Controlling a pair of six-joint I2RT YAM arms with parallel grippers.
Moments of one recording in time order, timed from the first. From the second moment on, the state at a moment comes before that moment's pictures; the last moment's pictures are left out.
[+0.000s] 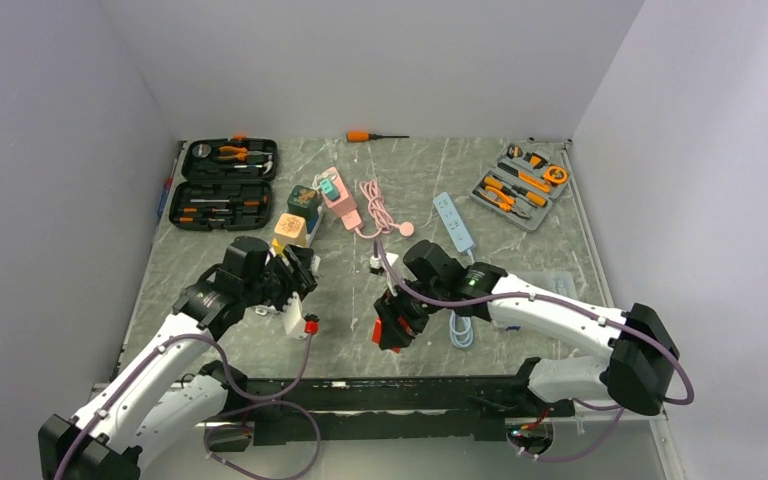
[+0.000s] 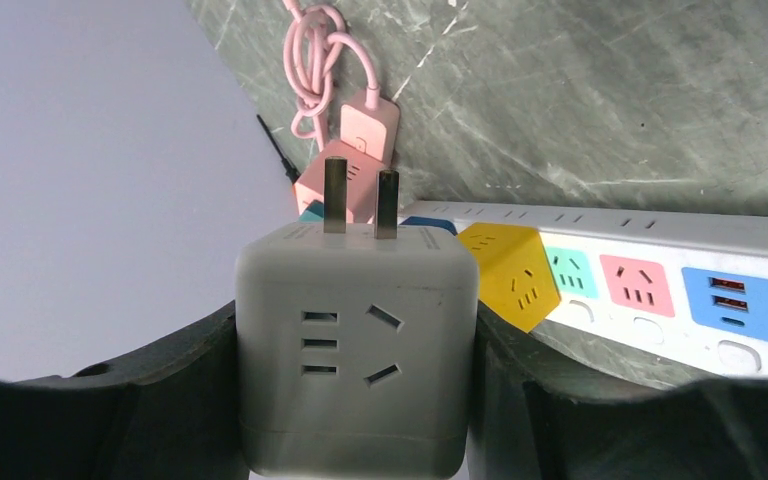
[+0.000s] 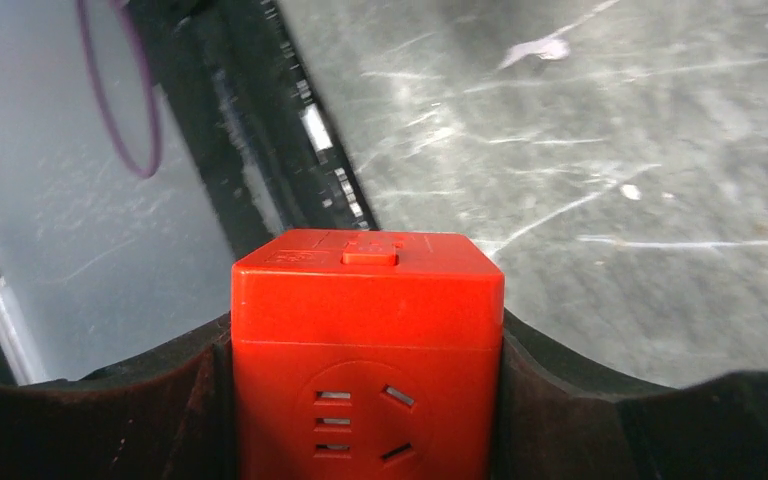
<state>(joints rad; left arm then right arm) -0.47 0.82 0.67 -0.57 0.31 1.92 0.94 1.25 0.86 -0.49 -0.50 0.17</state>
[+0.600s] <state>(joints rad) -0.47 0.68 0.65 -0.62 0.45 1.89 0.88 1.53 0.82 -0.45 0.22 0.44</state>
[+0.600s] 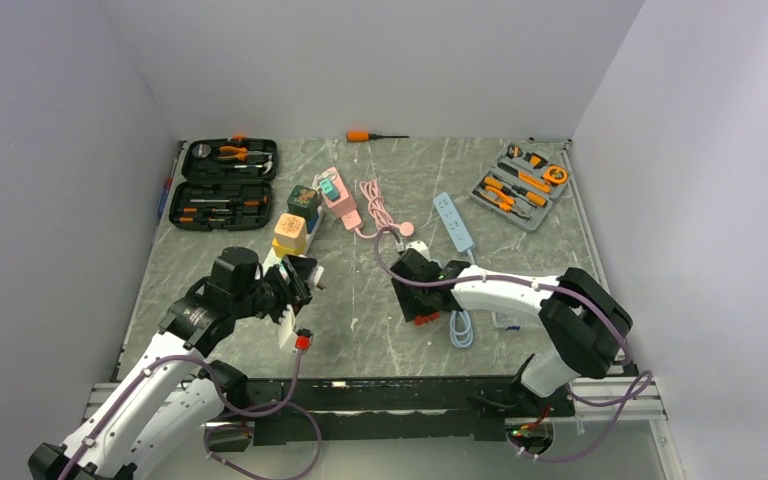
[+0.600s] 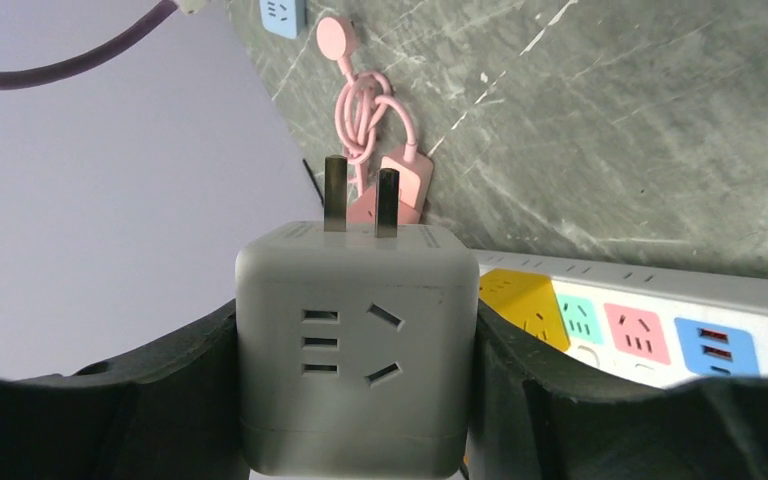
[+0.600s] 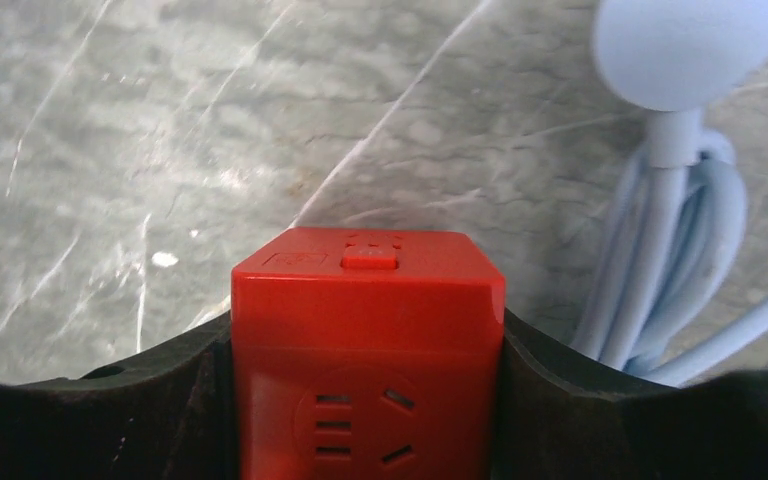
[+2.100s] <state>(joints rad) -0.96 1.78 1.12 -0.56 0.48 1.50 0.76 0.87 0.86 -0.58 0.52 0.59</state>
